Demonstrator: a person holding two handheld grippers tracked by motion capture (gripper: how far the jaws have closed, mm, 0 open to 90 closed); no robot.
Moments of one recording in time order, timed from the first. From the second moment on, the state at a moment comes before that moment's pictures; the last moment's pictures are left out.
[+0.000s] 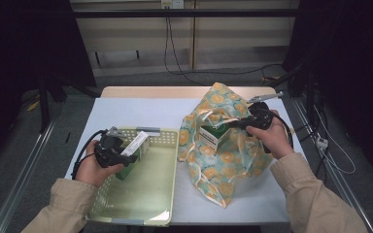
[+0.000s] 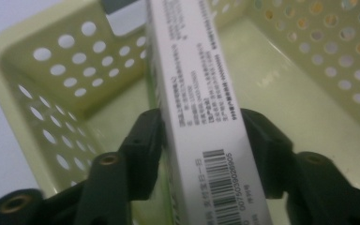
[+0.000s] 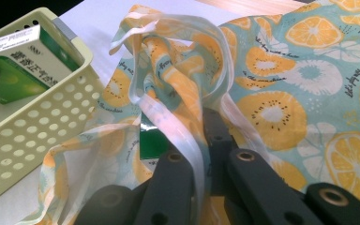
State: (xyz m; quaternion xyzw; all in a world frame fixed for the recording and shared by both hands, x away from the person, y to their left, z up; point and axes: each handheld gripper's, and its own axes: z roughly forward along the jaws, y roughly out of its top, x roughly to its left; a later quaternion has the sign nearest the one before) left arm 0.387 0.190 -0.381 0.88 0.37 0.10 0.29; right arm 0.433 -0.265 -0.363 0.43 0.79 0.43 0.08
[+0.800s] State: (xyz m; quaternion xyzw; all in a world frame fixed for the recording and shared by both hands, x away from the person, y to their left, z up) left arm 0.381 0.170 -0.389 0.89 0.36 0.05 0.29; right arm 0.436 -0.261 -0.364 0.43 0.79 0.43 0.08
